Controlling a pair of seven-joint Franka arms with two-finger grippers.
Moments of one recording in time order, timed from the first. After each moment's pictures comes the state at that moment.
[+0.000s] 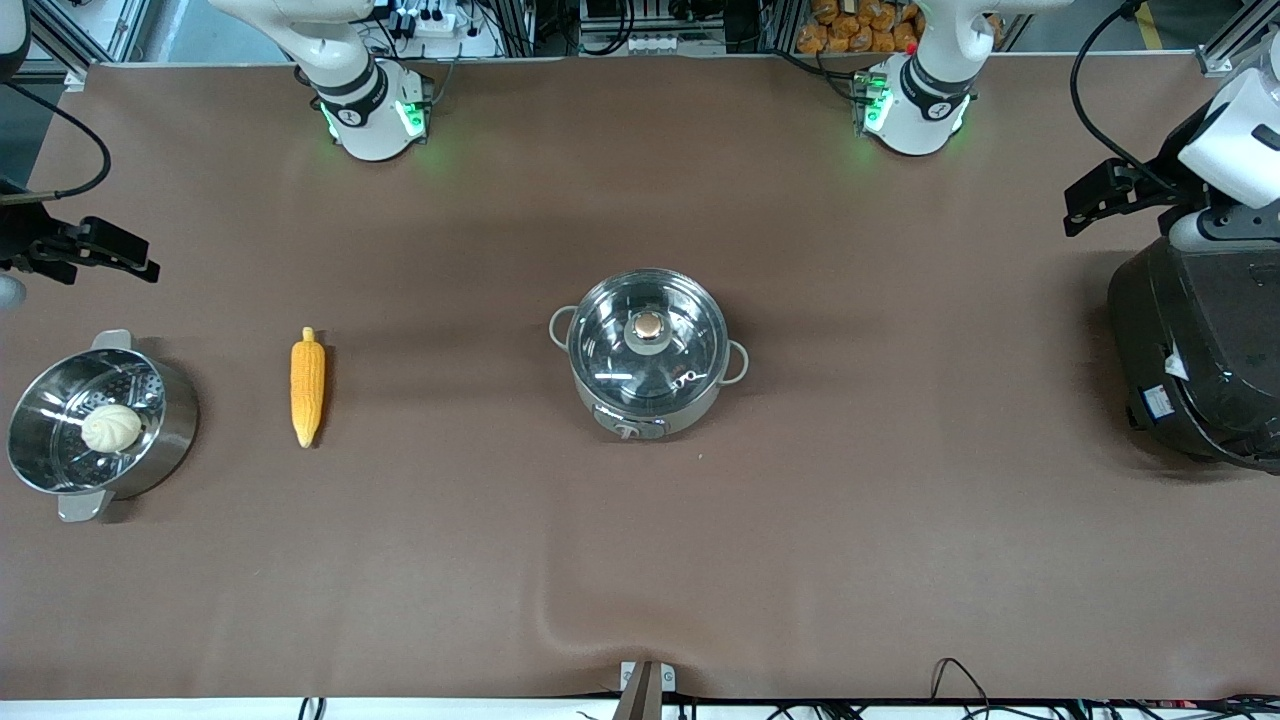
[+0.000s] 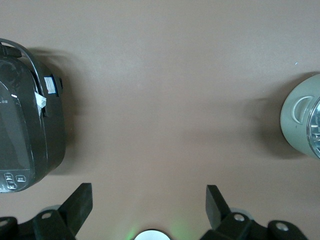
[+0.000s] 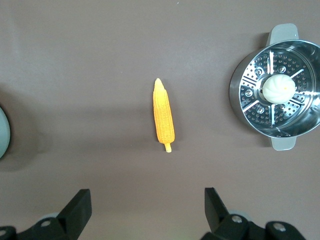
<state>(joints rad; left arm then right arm) -0.07 -0.05 -0.05 -1.57 0.02 1.47 -0.10 -0.06 0.00 -0.03 -1.64 0.03 1.57 -0.09</state>
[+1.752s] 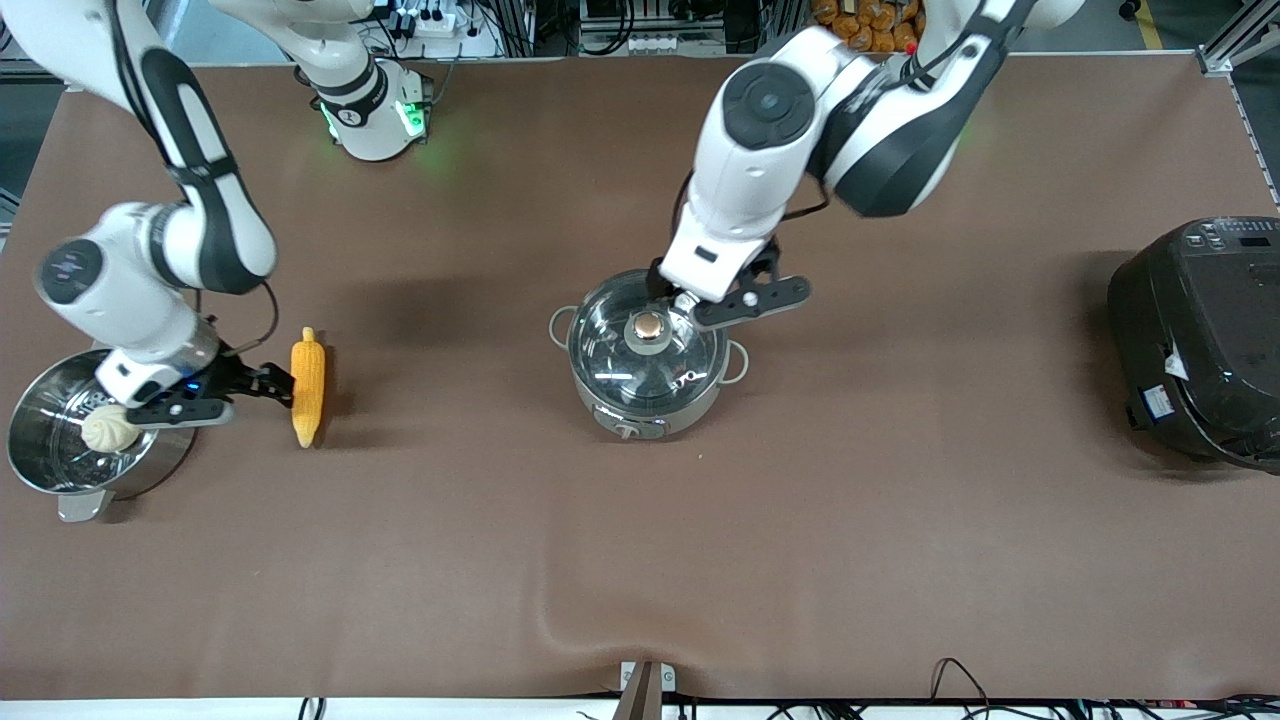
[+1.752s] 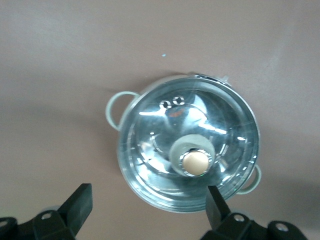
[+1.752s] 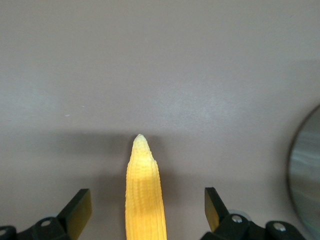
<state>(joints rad) -0.53 0.42 -0.24 -1.42 0.01 1.86 -1.04 -0.06 0.31 -0.03 -2.19 0.03 2.64 -0.18</state>
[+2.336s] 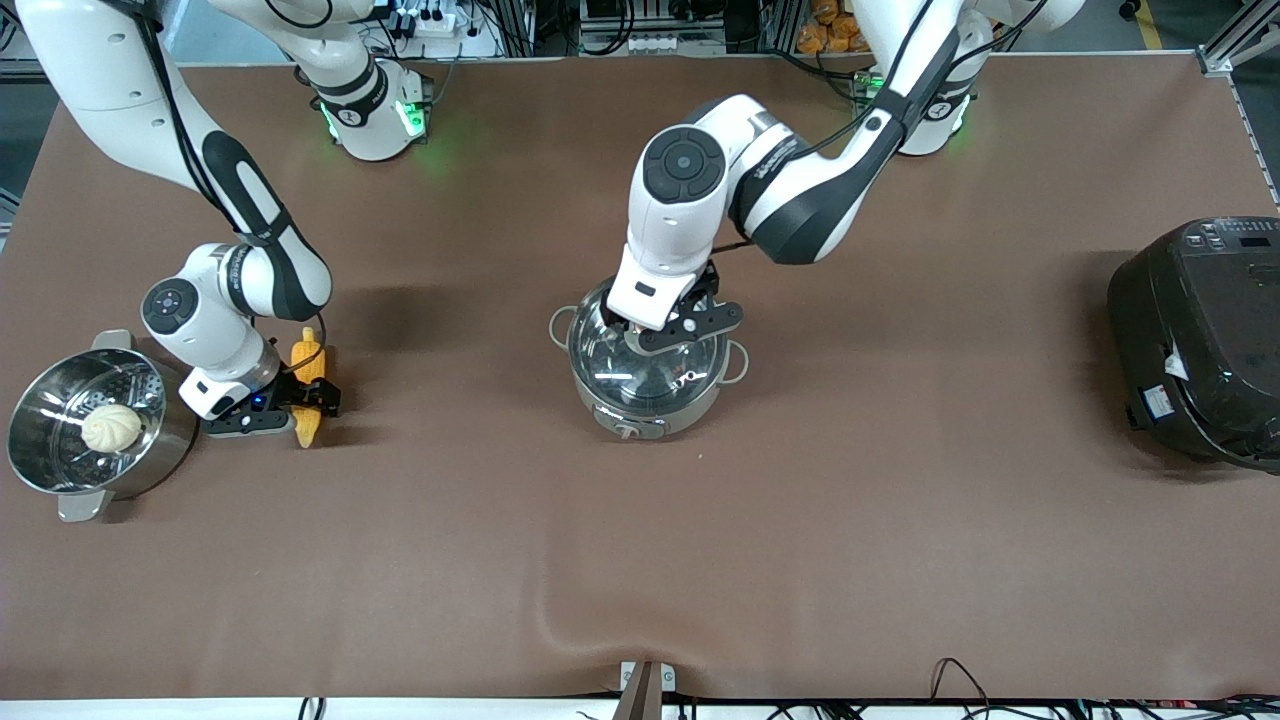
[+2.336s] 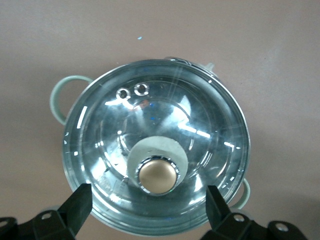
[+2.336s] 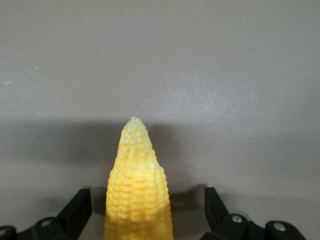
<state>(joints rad) -0.60 0.56 -0.23 -1.38 0.04 1.96 -1.14 -0.06 0.48 -0.02 -2.21 0.02 2.83 -0.21</state>
